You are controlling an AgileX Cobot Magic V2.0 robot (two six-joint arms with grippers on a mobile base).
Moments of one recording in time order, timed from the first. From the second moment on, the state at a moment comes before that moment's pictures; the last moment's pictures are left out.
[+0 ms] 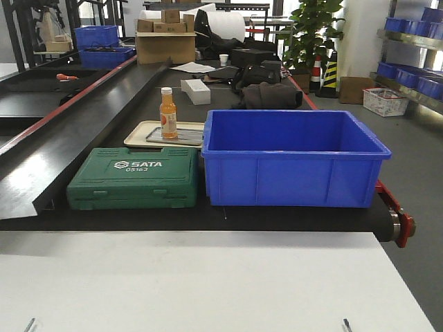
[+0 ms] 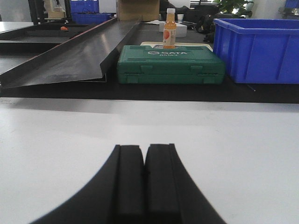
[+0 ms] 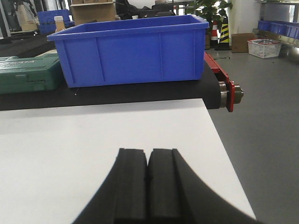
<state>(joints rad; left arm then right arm) 0.03 -0.01 0.02 -0.13 0.16 0.06 0.03 -0.01 0.03 -0.12 0.15 0.21</state>
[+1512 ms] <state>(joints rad) 0.03 -0.01 -0.04 -0.13 -0.07 0.06 0.03 -0.01 0.01 -0.15 0.00 0.18</state>
